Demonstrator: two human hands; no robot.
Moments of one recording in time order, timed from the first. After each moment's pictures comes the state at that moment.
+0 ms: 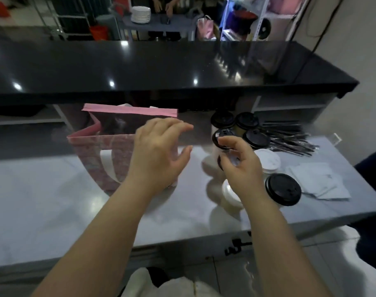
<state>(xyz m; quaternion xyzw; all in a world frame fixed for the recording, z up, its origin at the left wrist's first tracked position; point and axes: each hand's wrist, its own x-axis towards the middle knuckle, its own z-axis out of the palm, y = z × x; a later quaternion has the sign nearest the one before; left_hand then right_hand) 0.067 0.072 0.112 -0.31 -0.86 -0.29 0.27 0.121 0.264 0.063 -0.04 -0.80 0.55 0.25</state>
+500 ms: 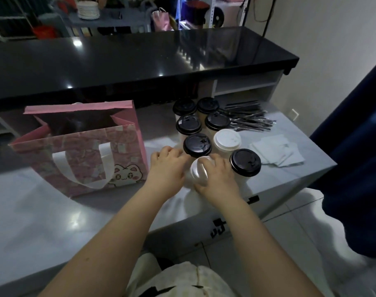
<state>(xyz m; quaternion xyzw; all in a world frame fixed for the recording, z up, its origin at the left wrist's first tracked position) 0.087 0.155 0.025 -0.36 -0.93 -0.08 0.02 0.175 0.290 0.002 -0.16 -0.97 0.17 0.05</state>
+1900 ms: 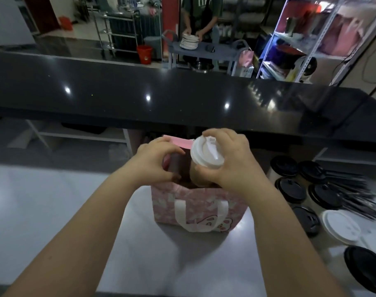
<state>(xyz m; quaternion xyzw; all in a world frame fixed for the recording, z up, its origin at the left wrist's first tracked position) -0.074 -0.107 0.122 -0.25 -0.93 -0.25 -0.01 -0.012 0.111 0.157 0.12 -0.93 0.32 0.13</state>
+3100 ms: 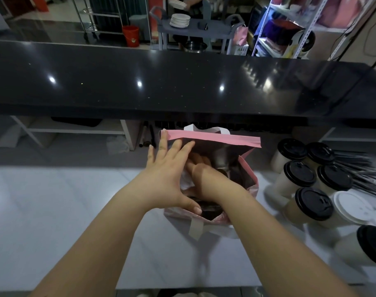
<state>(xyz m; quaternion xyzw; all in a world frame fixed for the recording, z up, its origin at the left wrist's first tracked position) -0.036 -0.102 0.112 -0.27 -0.95 -0.15 -0.10 -0.047 0.046 0.089 0.11 -0.97 0.13 -0.19</state>
